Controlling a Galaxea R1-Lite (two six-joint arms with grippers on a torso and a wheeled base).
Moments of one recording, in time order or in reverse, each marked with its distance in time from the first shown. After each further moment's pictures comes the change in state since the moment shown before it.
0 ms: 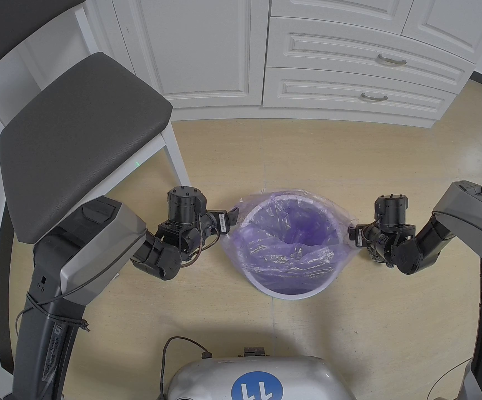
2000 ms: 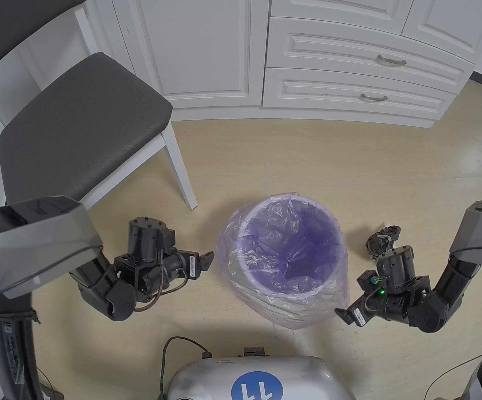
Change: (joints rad) left arm 0.003 -0.313 0.689 -0.192 -0.021 0.074; right arm 0.193 -0.230 0.596 -0.078 0.184 -0.402
